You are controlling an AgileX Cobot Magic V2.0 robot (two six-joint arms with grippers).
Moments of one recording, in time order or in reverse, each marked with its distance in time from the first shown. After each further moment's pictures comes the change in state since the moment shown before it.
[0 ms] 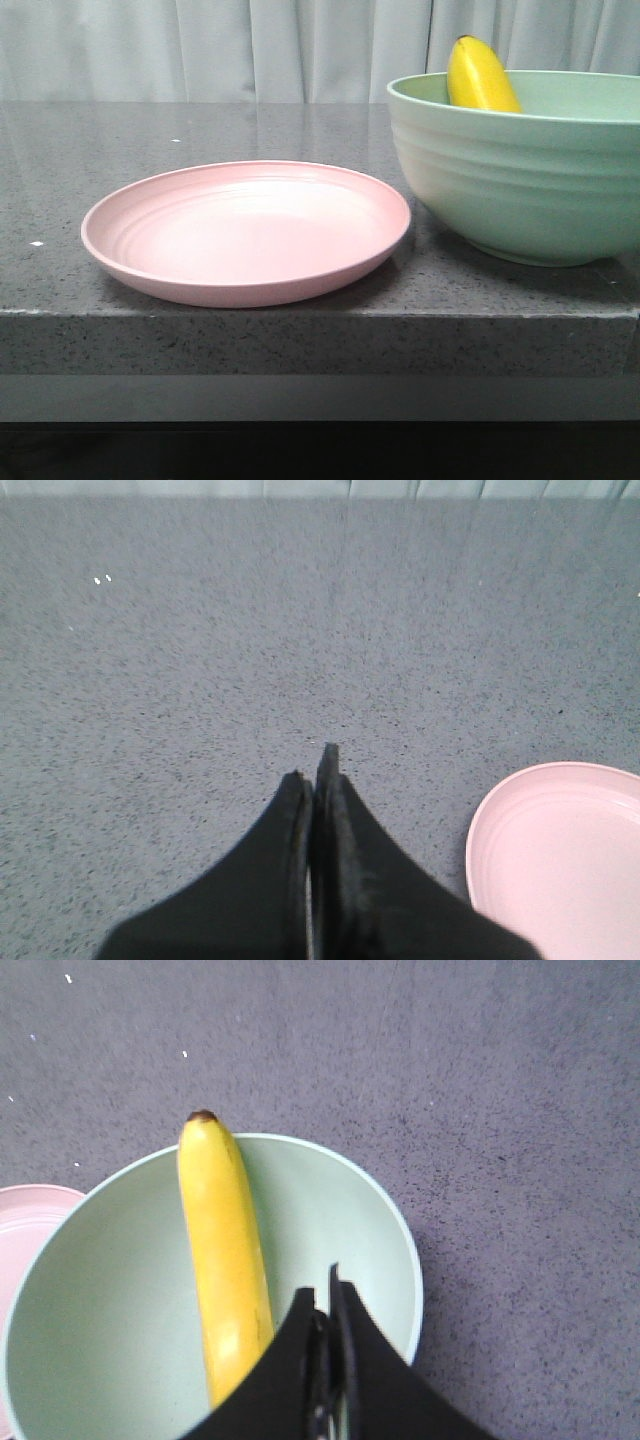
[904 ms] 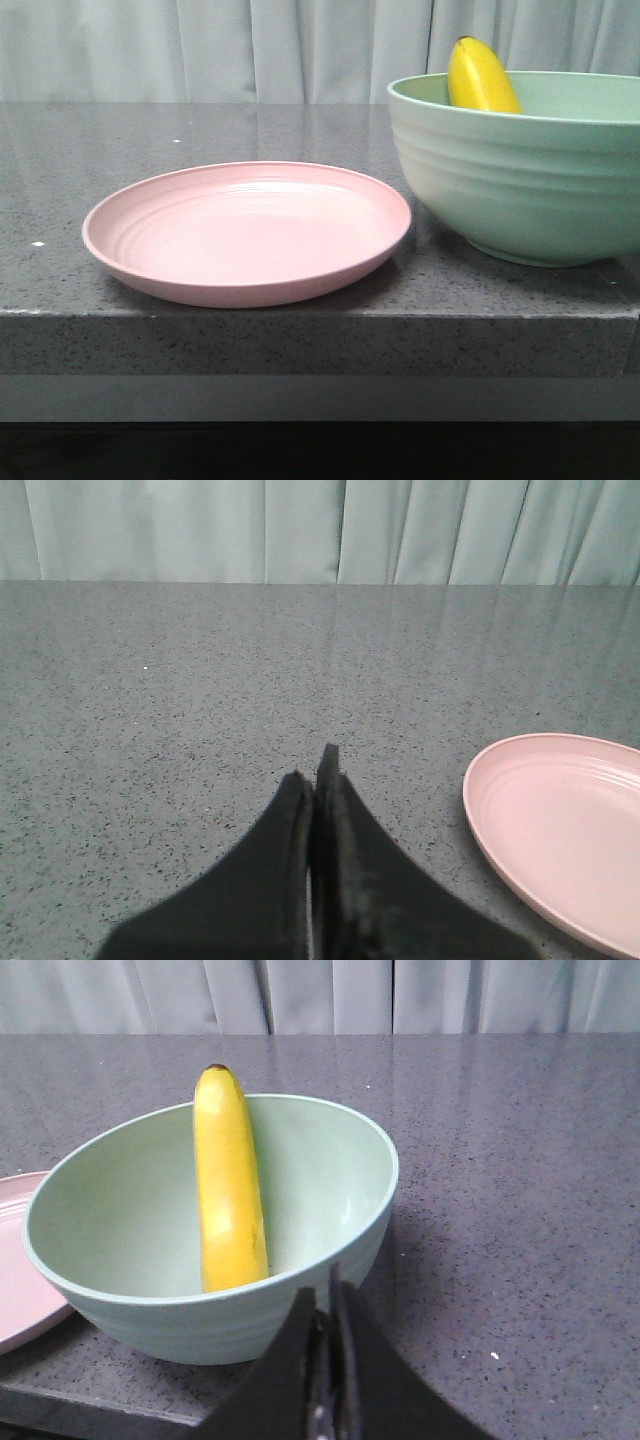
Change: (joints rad) left arm 0.002 -0.522 0.460 0.017 -0.191 0.000; right arm 0.000 -0.596 0.460 0.010 -0.136 -0.012
